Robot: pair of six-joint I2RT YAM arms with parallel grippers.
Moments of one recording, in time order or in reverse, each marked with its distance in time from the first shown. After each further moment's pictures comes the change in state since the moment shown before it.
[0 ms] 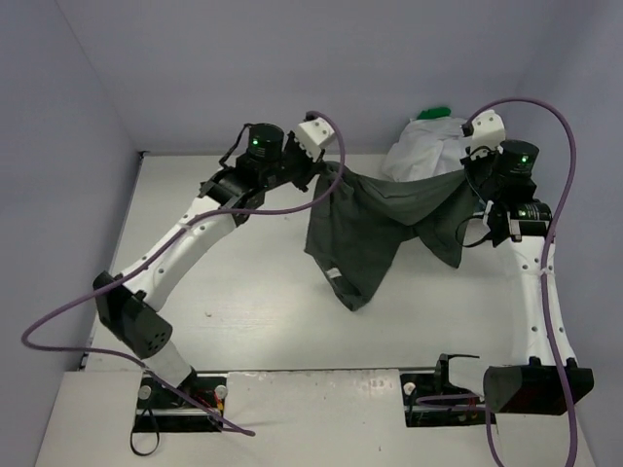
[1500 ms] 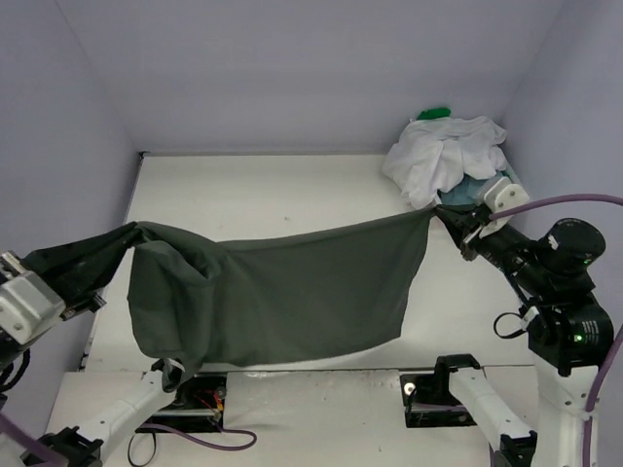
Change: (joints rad) left arm 0.259 -0.874 0.243 -0.556 0.223 0.195; right arm 0.138 -0.455 0.069 -0.216 -0.706 0.091
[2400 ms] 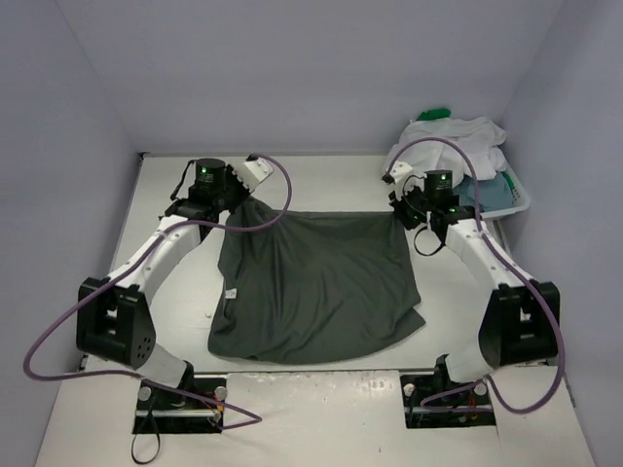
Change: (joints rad) left arm 0.121 0.683 -0.774 0.690 -0.308 0.210; right arm 0.047 0.674 -0.381 0.396 0.278 -0.146
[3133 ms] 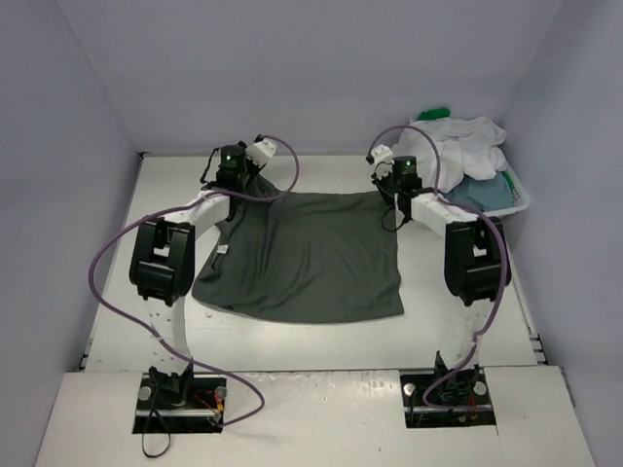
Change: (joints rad) left arm 0.035 0.524 0.270 0.404 -0.264 -0.001; right arm 0.060 0.512 0.251 0.327 0.320 0.066
